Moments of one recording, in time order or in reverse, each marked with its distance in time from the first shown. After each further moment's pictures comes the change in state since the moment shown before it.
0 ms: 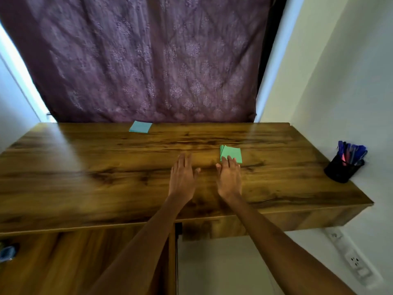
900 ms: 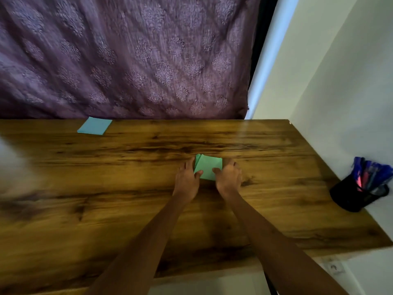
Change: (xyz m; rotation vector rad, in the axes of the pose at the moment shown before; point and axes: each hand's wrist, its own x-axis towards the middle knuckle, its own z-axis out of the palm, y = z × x) left_hand 0.155 0.050 0.160 -0.263 -0.154 -0.253; right_hand 0.164 0.108 0.041 0.144 -0.034 0.390
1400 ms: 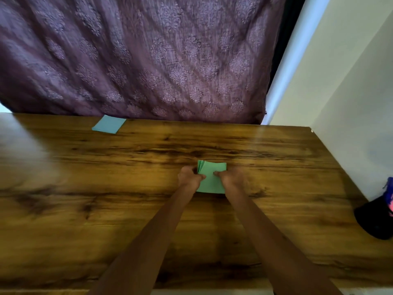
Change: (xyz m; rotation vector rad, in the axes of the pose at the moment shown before) left_hand 0.028 0.010 -0.014 -0.337 0.011 -0.424; right_hand 0.030 -0.021 0.013 0.451 -0.287 0.310
